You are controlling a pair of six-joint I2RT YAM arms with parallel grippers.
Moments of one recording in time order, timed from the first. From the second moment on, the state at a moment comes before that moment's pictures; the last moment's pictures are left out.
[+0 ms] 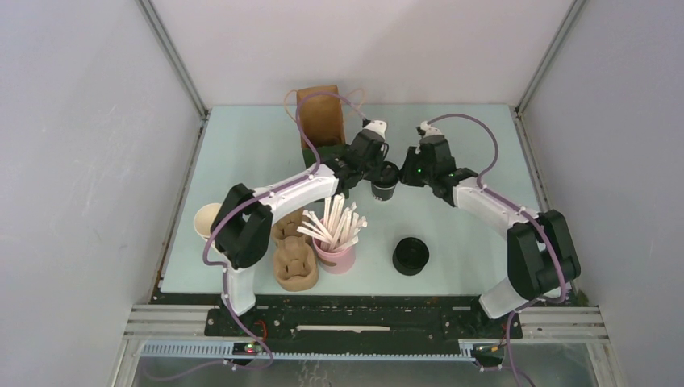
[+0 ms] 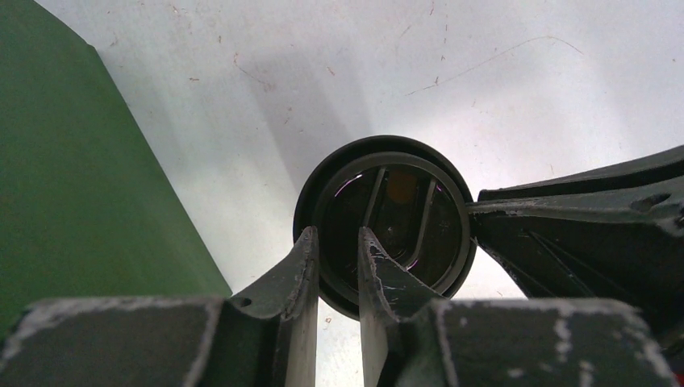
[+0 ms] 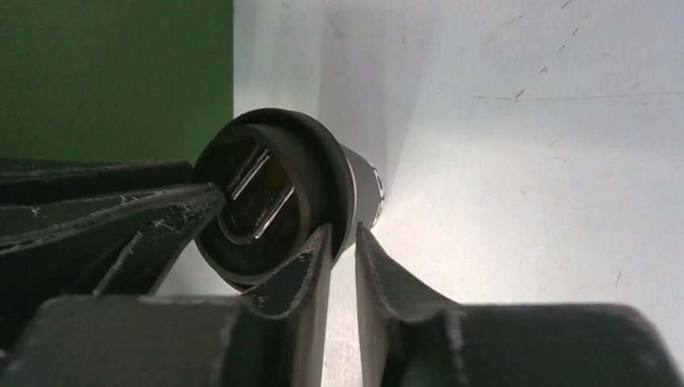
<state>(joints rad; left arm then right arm) -0.79 1.92 1.53 -0.27 -0.23 -0.36 0.44 1.55 1.02 -0.11 0.02 0.45</state>
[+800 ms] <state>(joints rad) -0.79 2.00 1.73 -0.51 -0.15 -0.32 0.10 1.63 1.06 -0.14 -0.80 0.62</state>
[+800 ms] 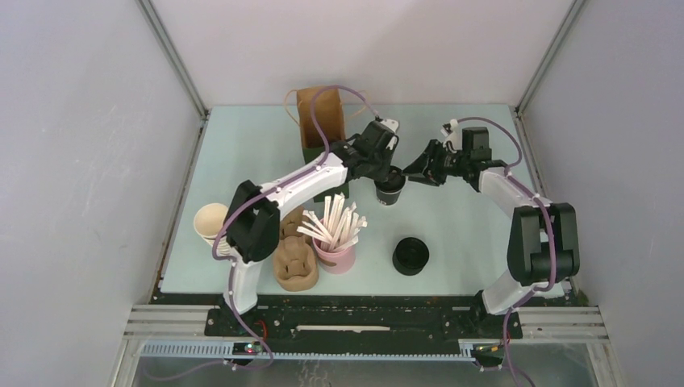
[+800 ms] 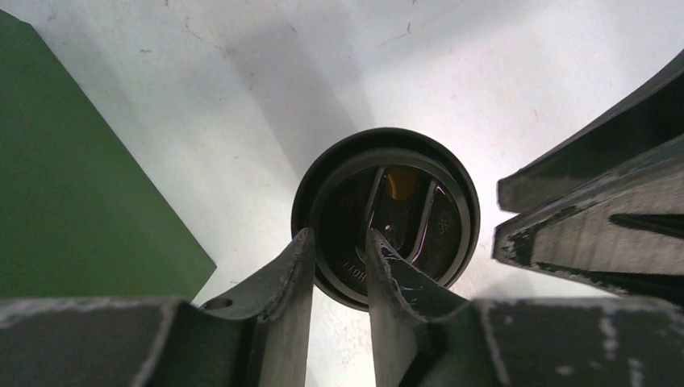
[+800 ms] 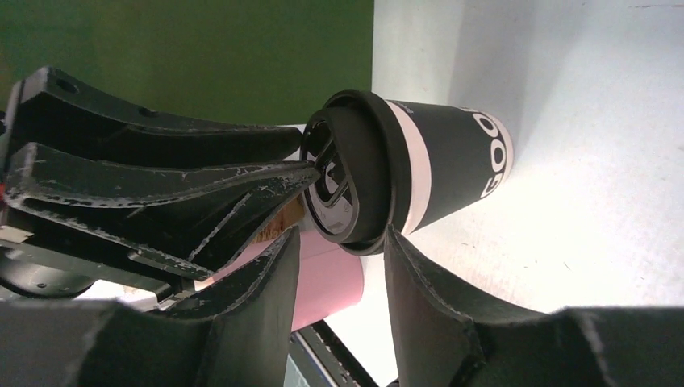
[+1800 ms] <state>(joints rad) -0.76 2.08 1.91 -0.72 -0.07 -0.31 0.06 1.70 0.99 -0.09 -0.88 0.60</state>
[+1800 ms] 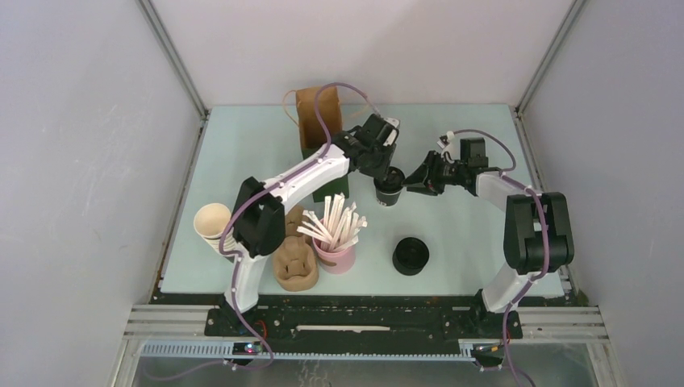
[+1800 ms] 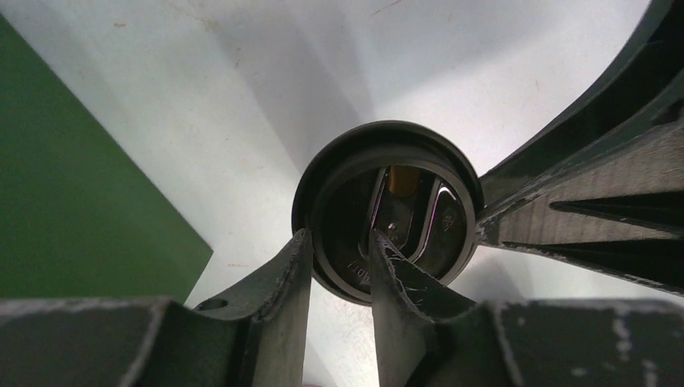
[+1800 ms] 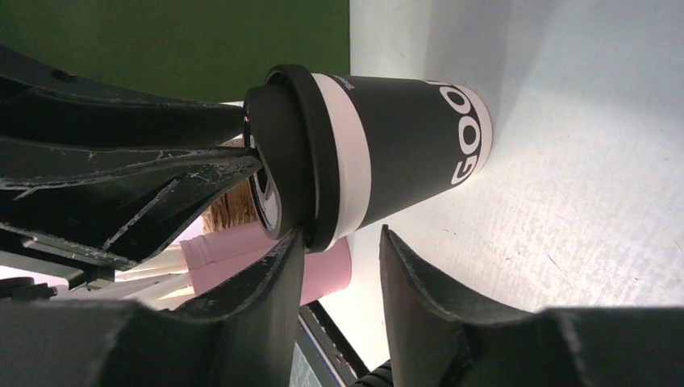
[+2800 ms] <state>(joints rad) -0.75 2.06 1.82 -0.58 -0.09 -0.31 0.18 1.73 1.21 -0.39 -0.59 0.48</state>
